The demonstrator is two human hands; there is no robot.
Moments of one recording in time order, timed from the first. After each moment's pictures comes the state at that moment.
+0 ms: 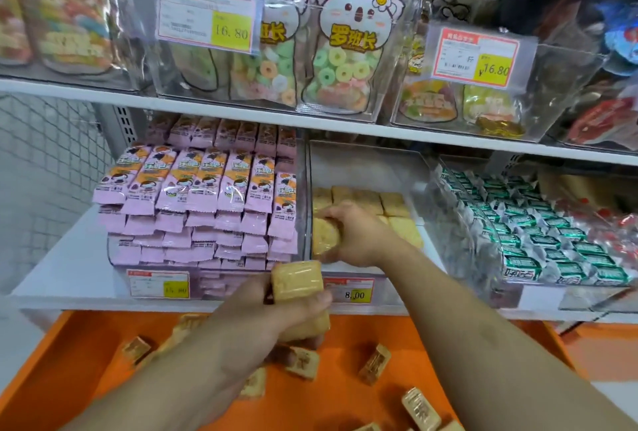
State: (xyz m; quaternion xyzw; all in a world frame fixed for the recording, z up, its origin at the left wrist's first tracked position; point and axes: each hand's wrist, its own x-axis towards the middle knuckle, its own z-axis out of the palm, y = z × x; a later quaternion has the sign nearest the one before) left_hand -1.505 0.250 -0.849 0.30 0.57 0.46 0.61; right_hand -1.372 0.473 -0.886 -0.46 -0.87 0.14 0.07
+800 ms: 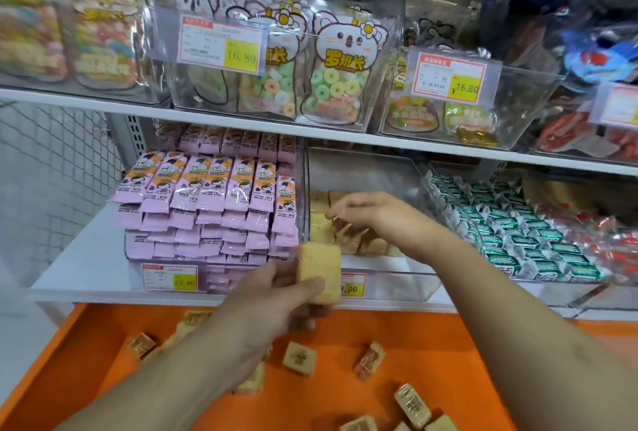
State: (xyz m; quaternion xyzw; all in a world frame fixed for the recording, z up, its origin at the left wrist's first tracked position) left_hand -1.495 0.254 -0.846 0.28 0.56 0.51 0.59; right_hand -1.333 0.418 -0.796 -0.43 -0.75 0.48 0.15
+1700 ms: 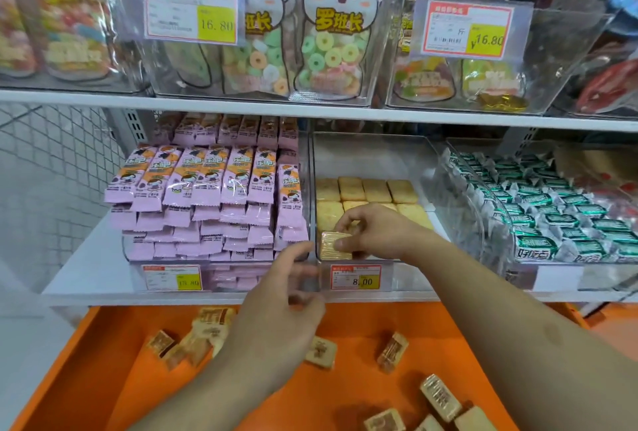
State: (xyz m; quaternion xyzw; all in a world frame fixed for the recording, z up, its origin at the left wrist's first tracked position) left_hand -1.489 0.248 -0.864 0.49 0.68 0.41 0.36; right_hand -1.343 0.449 -0.870 -0.47 -0.78 0.40 0.09
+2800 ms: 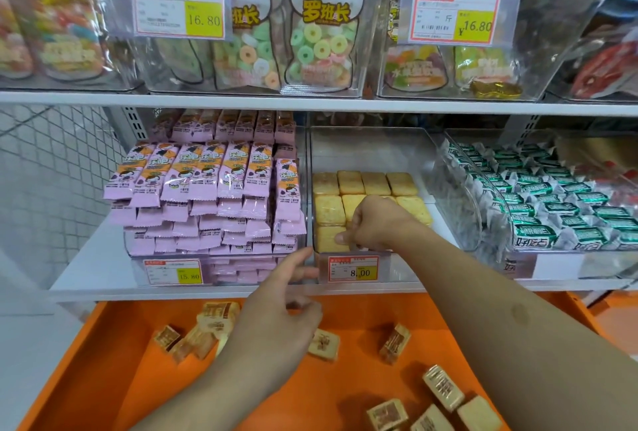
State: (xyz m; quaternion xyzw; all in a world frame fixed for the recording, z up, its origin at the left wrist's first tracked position) left_hand -1.487 0.243 -0.884 0.49 0.68 0.40 0.37; right_hand -1.354 0.454 -0.878 -0.59 -0.77 0.25 0.03
